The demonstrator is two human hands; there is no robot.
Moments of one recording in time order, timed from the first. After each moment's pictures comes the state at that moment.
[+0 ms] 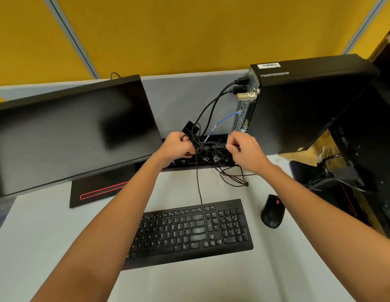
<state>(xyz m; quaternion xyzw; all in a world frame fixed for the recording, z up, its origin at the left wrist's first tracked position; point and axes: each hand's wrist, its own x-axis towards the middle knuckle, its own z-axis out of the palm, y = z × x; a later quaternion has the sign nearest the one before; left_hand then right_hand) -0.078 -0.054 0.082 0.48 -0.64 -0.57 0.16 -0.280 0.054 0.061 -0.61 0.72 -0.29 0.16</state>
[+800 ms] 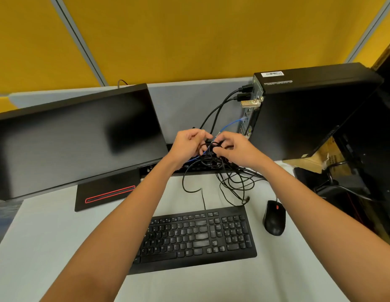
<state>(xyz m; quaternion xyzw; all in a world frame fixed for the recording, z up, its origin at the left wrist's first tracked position) -0.095 -0.040 0.101 0.41 -0.67 -0.57 0.25 -0.257 0.035 0.094 -0.56 0.66 -0.35 0.36</state>
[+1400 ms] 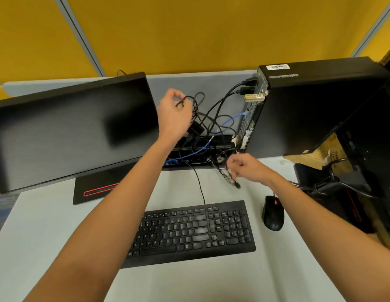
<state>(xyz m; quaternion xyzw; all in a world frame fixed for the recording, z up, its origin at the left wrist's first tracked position) -0.093 -0.057 0.151 0.49 -0.62 -0.43 0.43 -0.278 0.066 0.040 -0.53 0.67 -0.24 0.46</state>
